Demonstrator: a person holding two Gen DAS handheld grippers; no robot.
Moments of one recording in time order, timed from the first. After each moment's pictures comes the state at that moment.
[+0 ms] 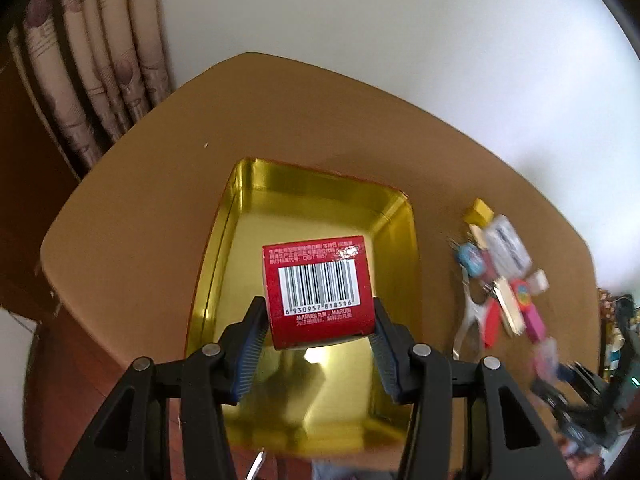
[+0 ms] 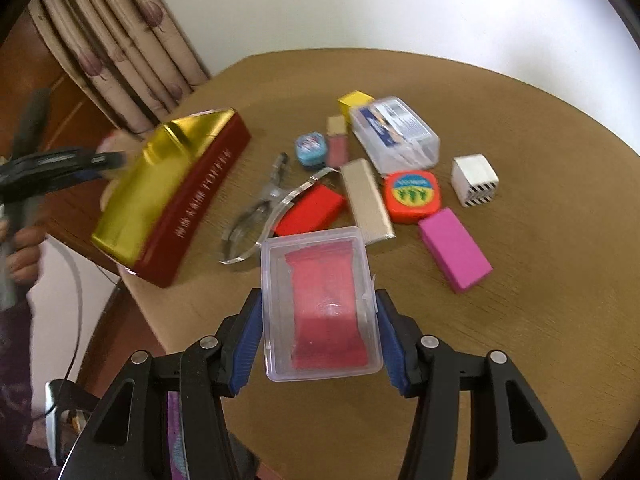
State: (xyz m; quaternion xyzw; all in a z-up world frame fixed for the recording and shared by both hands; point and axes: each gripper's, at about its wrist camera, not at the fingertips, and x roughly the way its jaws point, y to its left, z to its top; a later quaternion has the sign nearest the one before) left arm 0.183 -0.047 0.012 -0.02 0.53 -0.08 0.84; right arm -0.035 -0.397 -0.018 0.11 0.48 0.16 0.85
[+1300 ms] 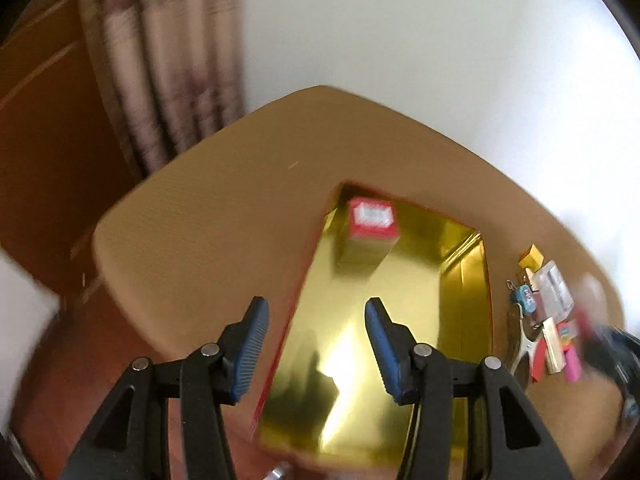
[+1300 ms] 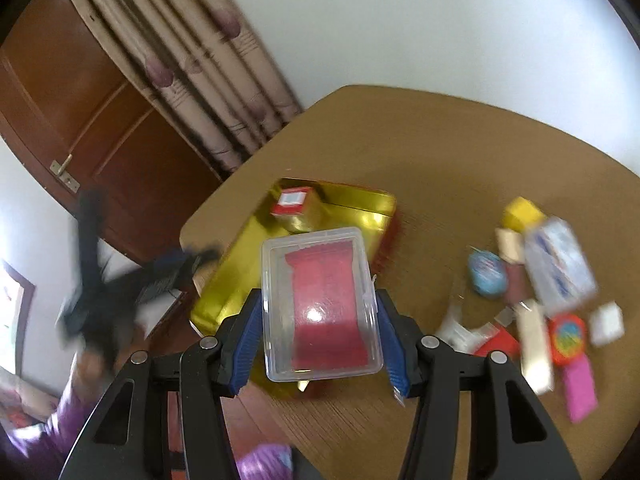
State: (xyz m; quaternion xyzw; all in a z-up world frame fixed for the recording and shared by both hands) left arm 0.131 0.019 0.013 -0.07 0.47 0.03 0.88; right arm 0.055 -0.261 0.063 0.13 0.45 0.27 0.84
